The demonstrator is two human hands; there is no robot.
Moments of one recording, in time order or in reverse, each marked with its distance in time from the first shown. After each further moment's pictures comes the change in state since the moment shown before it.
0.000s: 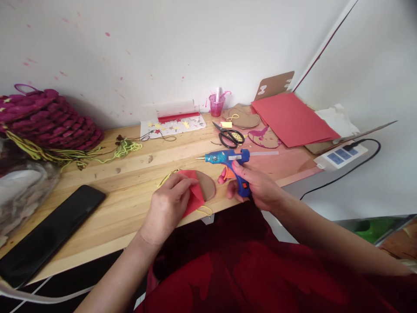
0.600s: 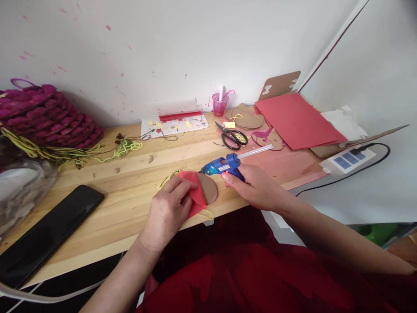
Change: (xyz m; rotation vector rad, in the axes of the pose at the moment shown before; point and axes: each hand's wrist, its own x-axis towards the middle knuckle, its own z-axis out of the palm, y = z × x) left_hand -0.004 0.000 0.002 -0.029 0.010 -0.044; right_hand 0.004 -0.020 0.000 -1.081 0.088 -0.311
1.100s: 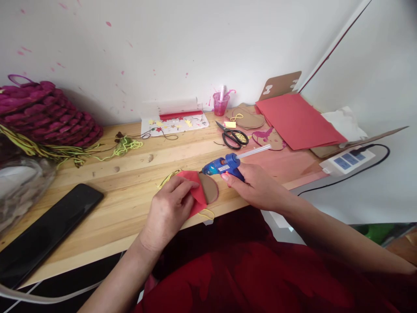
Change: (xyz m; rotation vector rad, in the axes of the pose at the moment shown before) left_hand 0.001 0.000 -0.001 -0.005 -0.015 -0.005; right_hand 0.001 -0.002 -0.003 -0.074 -0.042 0.009
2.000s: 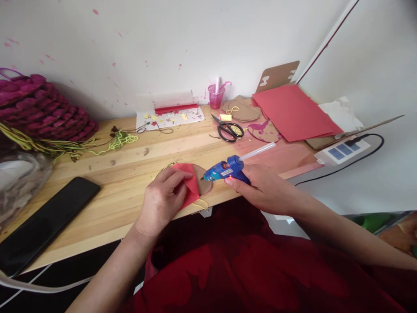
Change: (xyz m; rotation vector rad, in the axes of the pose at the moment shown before) left_hand -0.002 -0.001 0.001 0.040 0.014 -0.058; right_hand -0.031 0.000 -0.013 -0.011 -0.092 -0.064
